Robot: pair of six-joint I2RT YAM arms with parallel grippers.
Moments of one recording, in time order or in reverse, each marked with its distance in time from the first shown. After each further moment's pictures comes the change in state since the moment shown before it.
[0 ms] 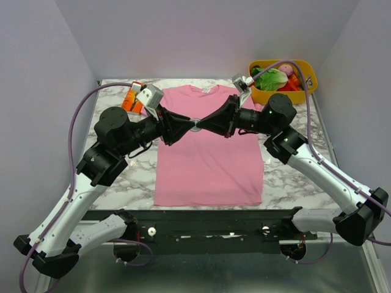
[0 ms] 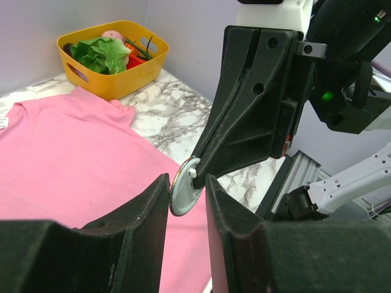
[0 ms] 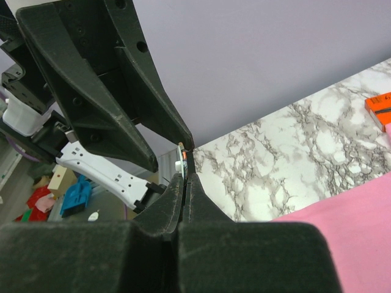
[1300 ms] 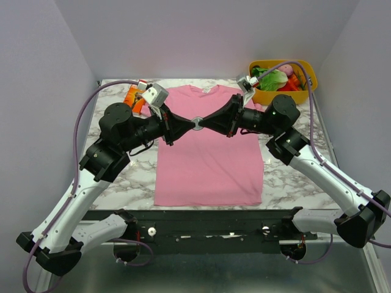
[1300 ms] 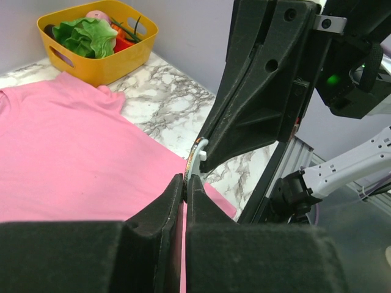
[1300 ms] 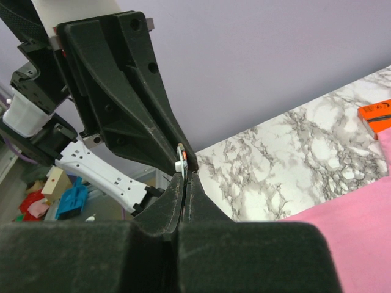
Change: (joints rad) left arm 0.024 0.035 0.014 -0.035 0.069 0.008; right arm -0.001 -0.023 -0.015 0.017 -0.002 0.000
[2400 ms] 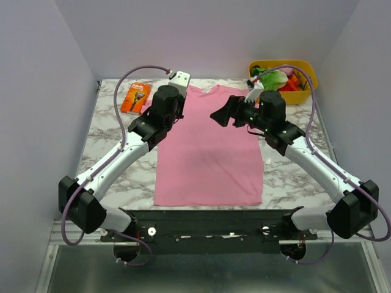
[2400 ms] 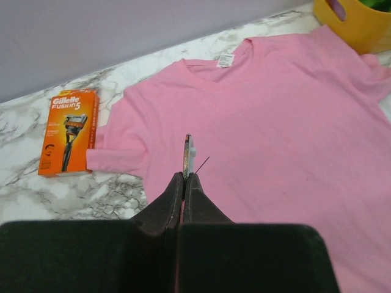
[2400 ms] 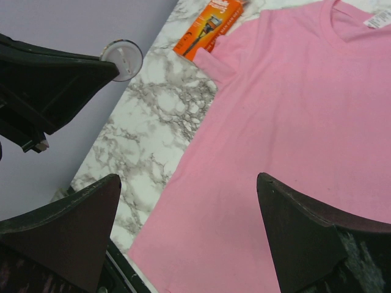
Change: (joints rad) left arm 0.002 0.393 0.047 0.063 -0.768 0.313; right arm -0.152 0.080 -0.040 -0.309 0.445 -0.034
